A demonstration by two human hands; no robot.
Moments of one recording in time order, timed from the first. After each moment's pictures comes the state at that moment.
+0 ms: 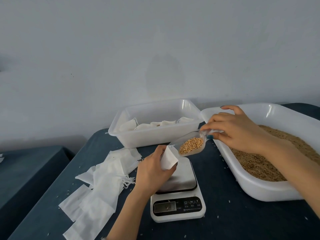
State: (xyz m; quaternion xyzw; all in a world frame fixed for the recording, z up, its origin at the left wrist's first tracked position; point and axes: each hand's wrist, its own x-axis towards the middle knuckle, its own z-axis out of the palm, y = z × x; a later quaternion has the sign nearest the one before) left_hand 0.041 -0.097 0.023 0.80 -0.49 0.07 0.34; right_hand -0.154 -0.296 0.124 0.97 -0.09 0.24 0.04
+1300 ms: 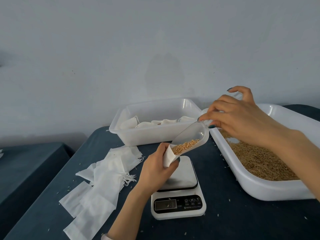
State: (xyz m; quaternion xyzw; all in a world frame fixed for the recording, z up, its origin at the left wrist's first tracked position) left_hand 0.036 -0.096 0.026 0.74 -0.51 -0.03 0.43; right_hand -0.154 -0.281 0.155 0.92 -0.03 0.33 0.21
